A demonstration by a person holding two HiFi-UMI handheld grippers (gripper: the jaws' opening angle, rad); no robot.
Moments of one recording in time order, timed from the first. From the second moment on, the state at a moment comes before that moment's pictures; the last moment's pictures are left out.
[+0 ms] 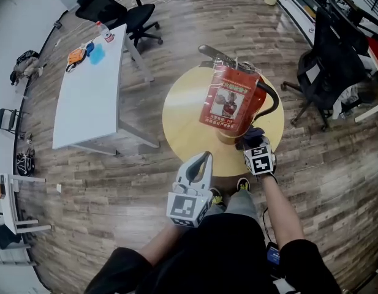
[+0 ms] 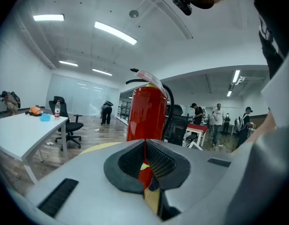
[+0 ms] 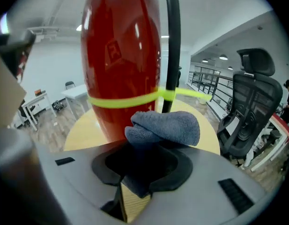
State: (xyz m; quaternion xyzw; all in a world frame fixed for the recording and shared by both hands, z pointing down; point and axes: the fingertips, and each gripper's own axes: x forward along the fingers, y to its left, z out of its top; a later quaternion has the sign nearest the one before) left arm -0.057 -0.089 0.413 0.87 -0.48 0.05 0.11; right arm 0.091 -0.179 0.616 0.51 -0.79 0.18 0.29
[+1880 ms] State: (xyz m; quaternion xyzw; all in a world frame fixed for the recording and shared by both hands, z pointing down) left arm -0.055 -0.080 0.430 0.87 -0.48 0.06 0.13; right arm 0.119 -0.196 0.584 0.48 -0.84 0.16 0.20
